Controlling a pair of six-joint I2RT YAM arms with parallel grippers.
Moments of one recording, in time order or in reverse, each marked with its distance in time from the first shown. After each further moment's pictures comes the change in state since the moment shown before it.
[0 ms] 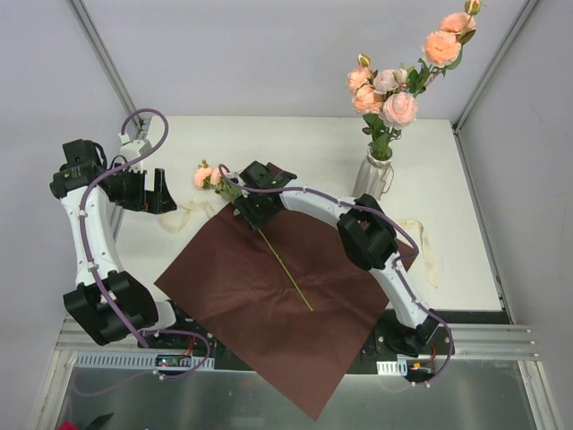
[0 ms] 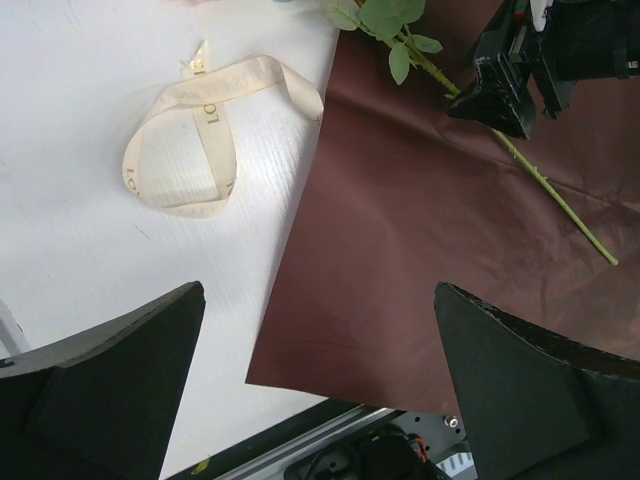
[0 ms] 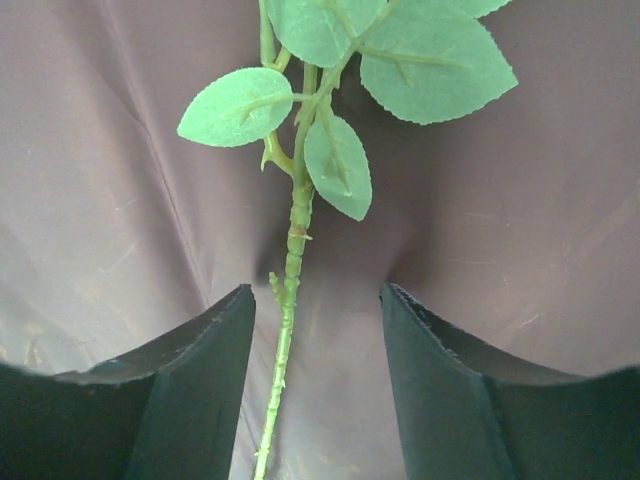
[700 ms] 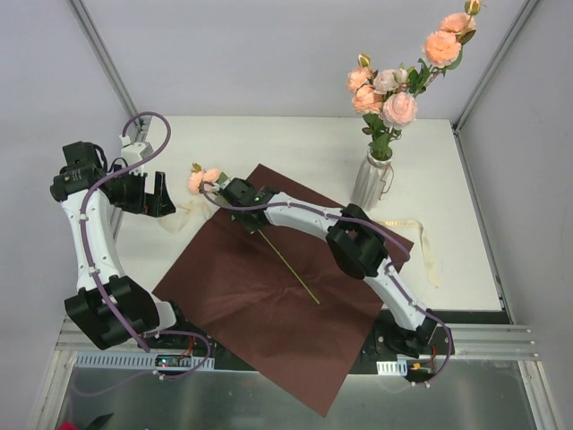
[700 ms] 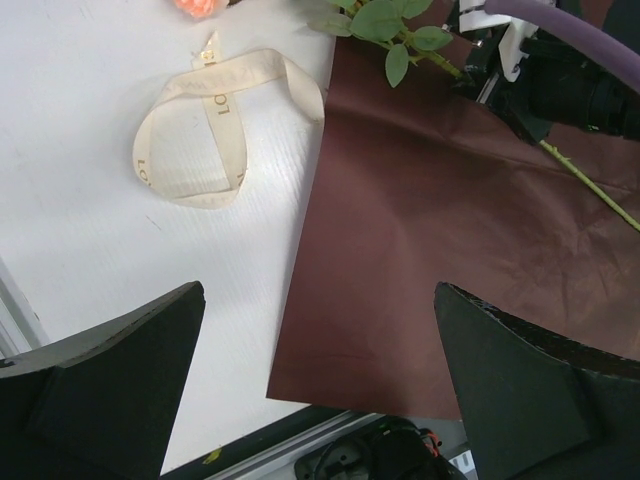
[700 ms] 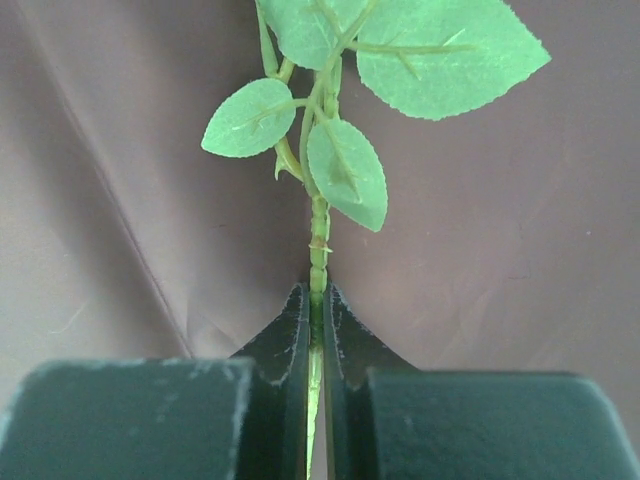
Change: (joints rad) left arm 0.000 -0.027 -0.018 0.000 -0.027 0.027; right arm 0.114 0.044 0.045 0.011 0.297 -0.005
